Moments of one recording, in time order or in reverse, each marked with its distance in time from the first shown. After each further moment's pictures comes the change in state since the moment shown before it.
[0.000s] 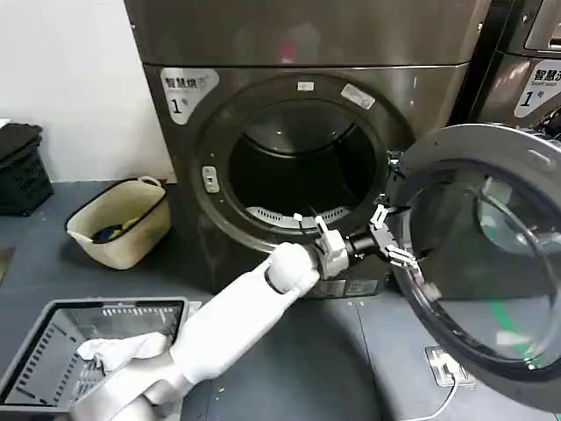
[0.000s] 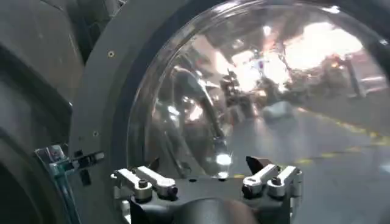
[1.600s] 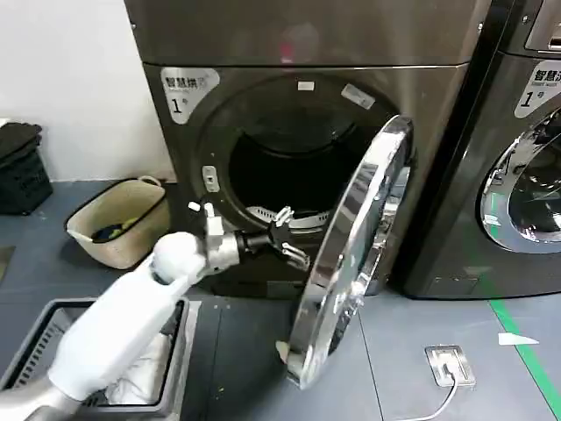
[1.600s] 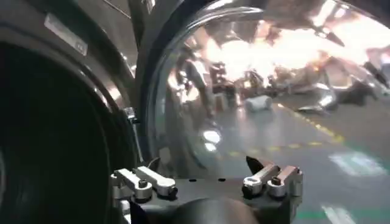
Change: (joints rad) left arm 0.090 0.423 -0.213 -0.248 -0.253 0.126 0.305; right arm -0.043 -0.147 -0.302 0.424 0.240 0.257 -0.358
